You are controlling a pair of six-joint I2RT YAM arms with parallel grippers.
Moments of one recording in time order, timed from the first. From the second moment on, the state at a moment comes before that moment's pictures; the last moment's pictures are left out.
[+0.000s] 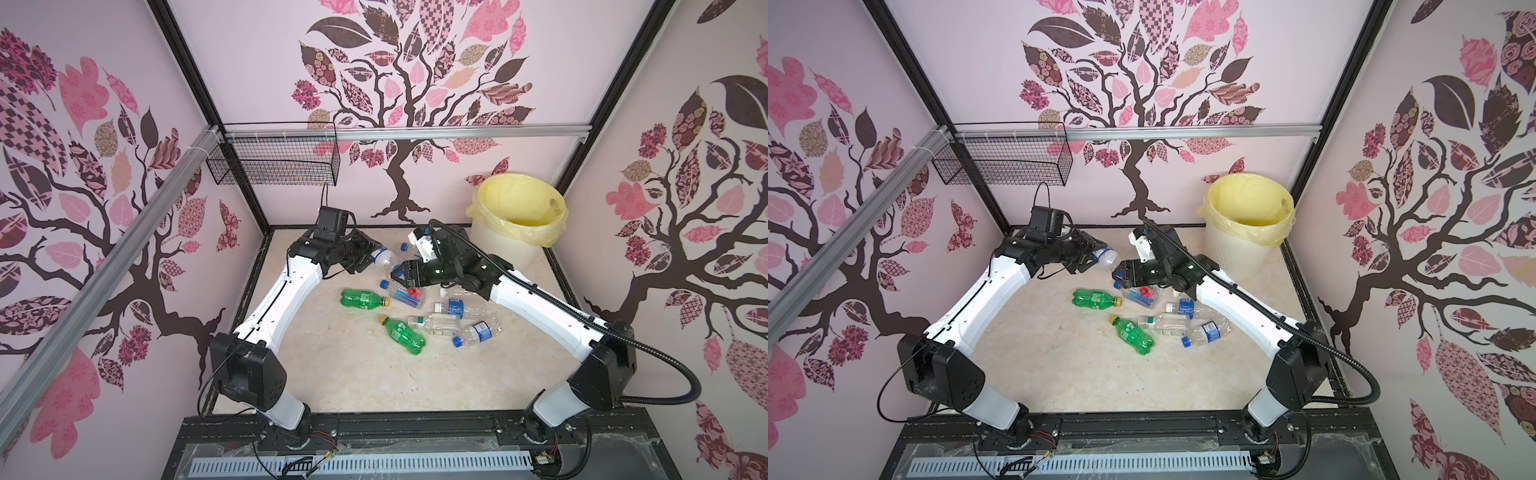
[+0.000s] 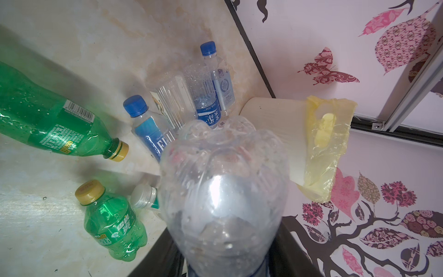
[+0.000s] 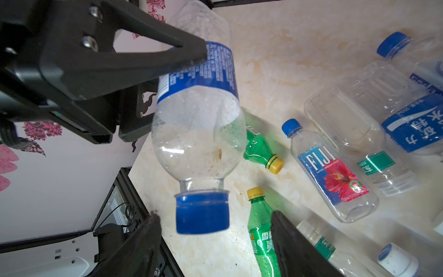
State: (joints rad) left arm -0.32 1.58 1.55 -0.71 0.38 -1.16; right arm 0.67 1.58 1.45 -0.49 -0.35 0.47
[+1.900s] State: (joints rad) left arm -0.42 1.58 1.84 -0.74 0.33 -1.04; right arm 0.51 1.57 1.61 -0.66 -0.09 0.40
